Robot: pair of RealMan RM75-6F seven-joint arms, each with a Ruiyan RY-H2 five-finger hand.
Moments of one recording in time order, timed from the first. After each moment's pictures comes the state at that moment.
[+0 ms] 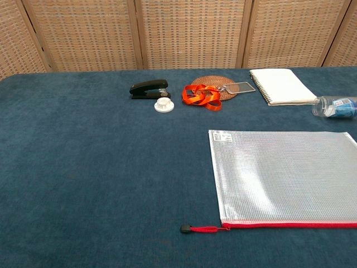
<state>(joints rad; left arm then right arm) -0.02 -1.02 0.00 -1.65 1.55 1.54 -0.08 0.05 -1.15 0.05 -1.59 -1.60 1.58 -0.11</state>
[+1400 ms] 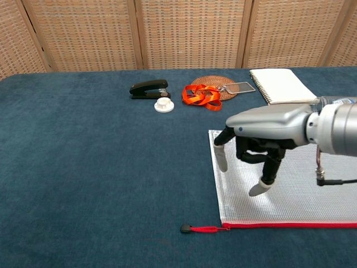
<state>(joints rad) -0.10 -1.06 -0.05 -1.60 1.40 1.37 -0.06 0.75 -1.38 0.17 -1.78 -1.13 0.69 -0.47</state>
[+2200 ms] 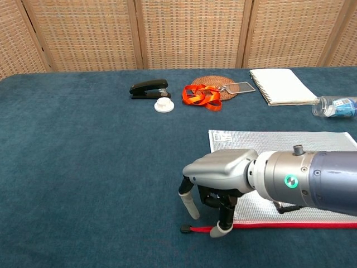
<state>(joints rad) -0.11 -1.06 -0.05 -1.60 1.37 1.34 -0.05 0.98 -1.61 0.05 -1.75 -0.77 0.80 -0.69</state>
